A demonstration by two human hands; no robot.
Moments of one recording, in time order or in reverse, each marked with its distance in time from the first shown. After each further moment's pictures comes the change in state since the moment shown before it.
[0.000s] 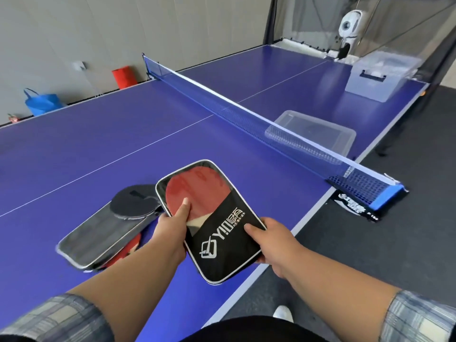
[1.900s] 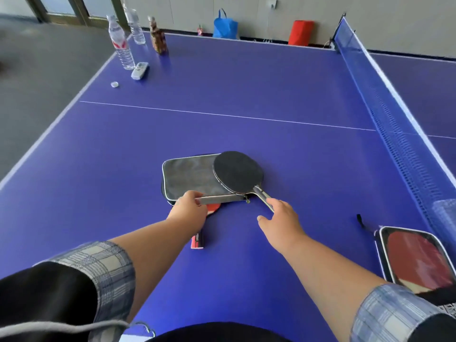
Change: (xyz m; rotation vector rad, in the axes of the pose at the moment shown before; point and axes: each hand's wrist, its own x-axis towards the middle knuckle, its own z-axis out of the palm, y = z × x) left_hand 0.077 -0.002 -0.107 0.553 0.529 0.020; right_hand 0.170 -0.061 0.164 -1.154 -0.409 -0.554
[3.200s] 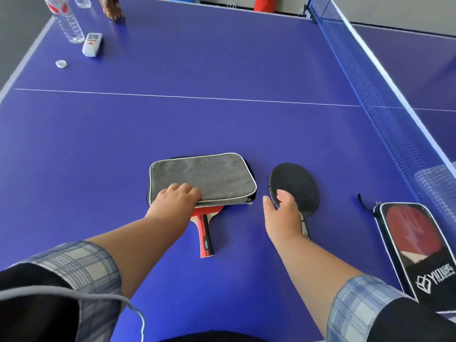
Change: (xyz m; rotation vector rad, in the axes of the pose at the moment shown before) left_hand 0.099 -0.051 -0.050 0.862 -0.051 0.775; right_hand 0.038 -0.030 0.076 0.286 0.367 0.358
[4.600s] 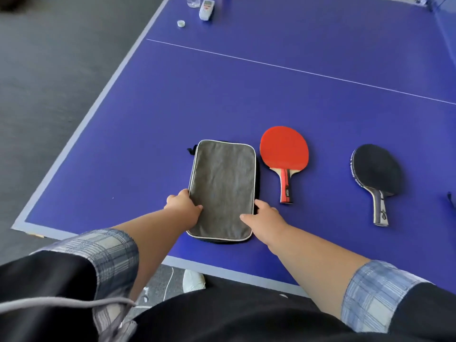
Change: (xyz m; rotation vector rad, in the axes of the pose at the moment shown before) left_hand -0.220 -0.079 0.038 -0.643 -0.305 -0.988; right_hand -0.217 -0.034 0.101 -0.258 -0.736 -0.048
